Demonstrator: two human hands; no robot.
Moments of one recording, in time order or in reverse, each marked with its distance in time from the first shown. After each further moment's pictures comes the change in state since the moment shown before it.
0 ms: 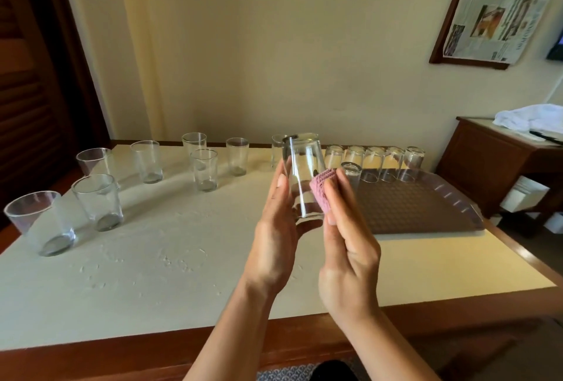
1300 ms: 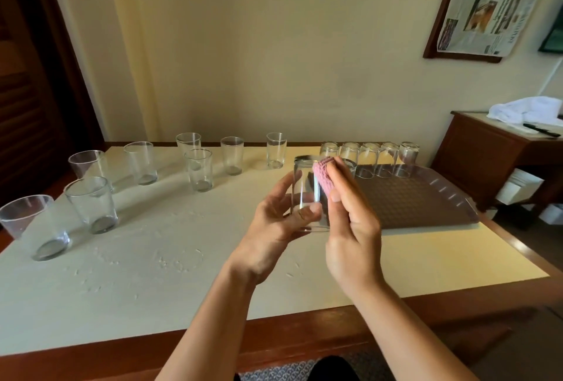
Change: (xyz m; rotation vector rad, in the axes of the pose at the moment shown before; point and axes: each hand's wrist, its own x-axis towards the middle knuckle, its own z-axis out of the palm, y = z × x) left_hand 0.014 -0.018 -0.029 0.117 -0.114 -0.156; right_hand 0.021 0.022 -0.018 -0.143 -0.013 0.068
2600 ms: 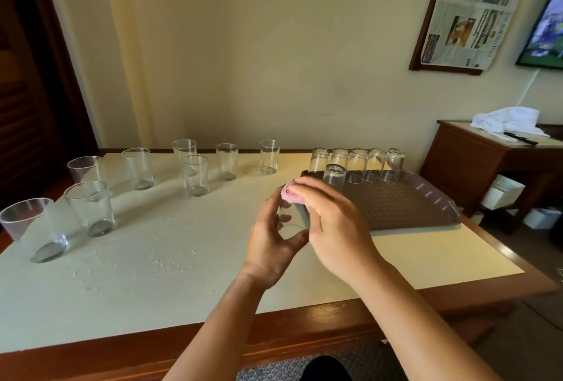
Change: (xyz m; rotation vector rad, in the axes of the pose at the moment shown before) left_hand -0.002 -0.047 0.001 0.482 0.203 0.278; right_hand 0.015 -0.029 -0.018 -0.546 -0.372 -0.124
